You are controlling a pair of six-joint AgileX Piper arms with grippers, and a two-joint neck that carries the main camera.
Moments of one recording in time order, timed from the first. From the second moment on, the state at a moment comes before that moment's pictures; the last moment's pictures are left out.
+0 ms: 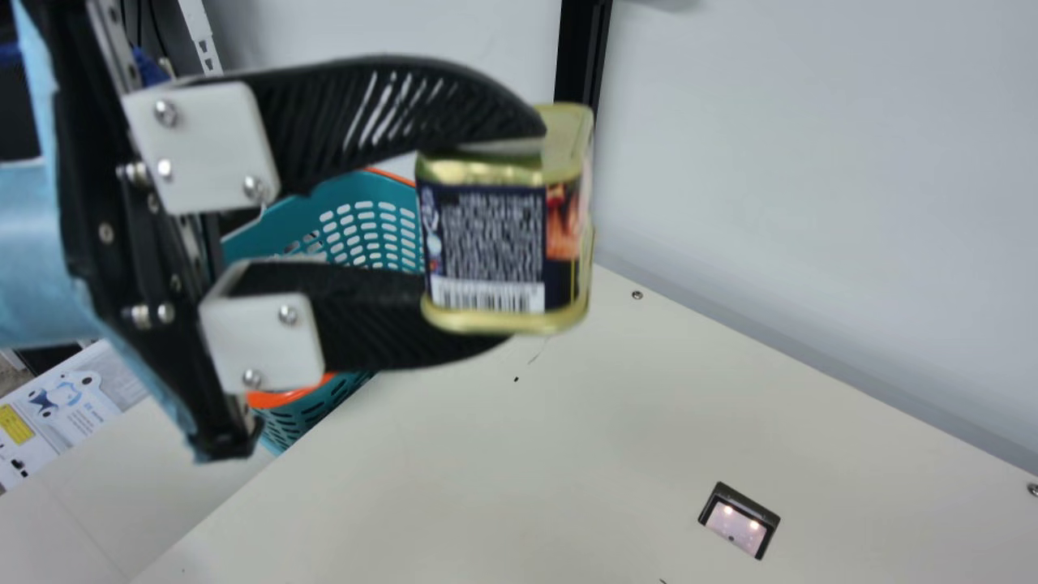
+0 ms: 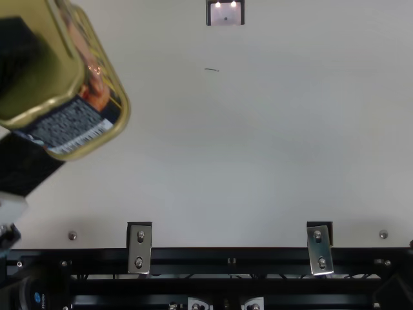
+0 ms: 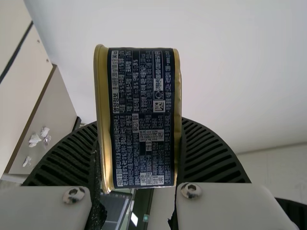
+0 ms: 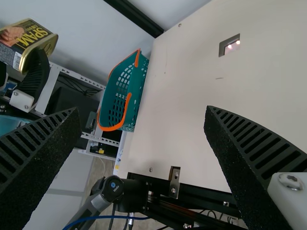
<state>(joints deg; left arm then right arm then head) 22.6 43.7 -48.4 -89.4 69.9 -31.4 15.8 21.7 -55.3 28.1 65.7 32.9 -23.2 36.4</state>
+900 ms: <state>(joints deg) 22.5 41.1 -47.2 -87.9 69.9 -34.9 15.8 21.7 -55.3 28.1 65.7 32.9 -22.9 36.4</state>
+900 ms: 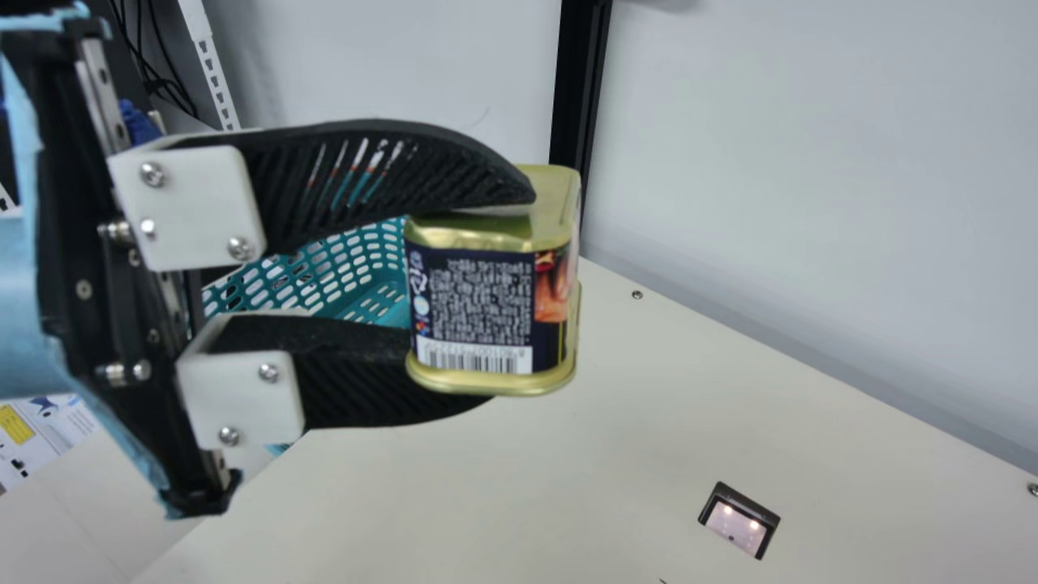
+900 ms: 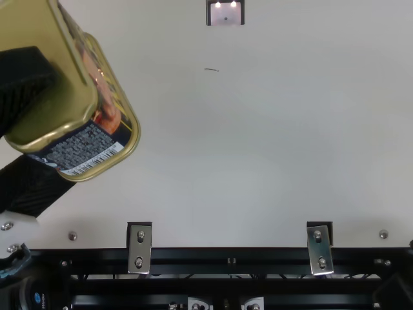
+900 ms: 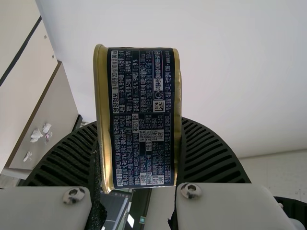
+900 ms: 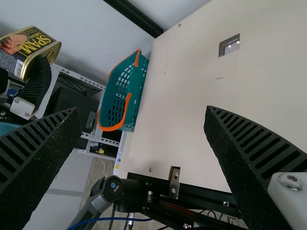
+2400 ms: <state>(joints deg) 24.0 41.0 -45.8 -89.6 67.6 -37.7 15.8 21.7 -55.3 28.1 65.7 32.9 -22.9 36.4</state>
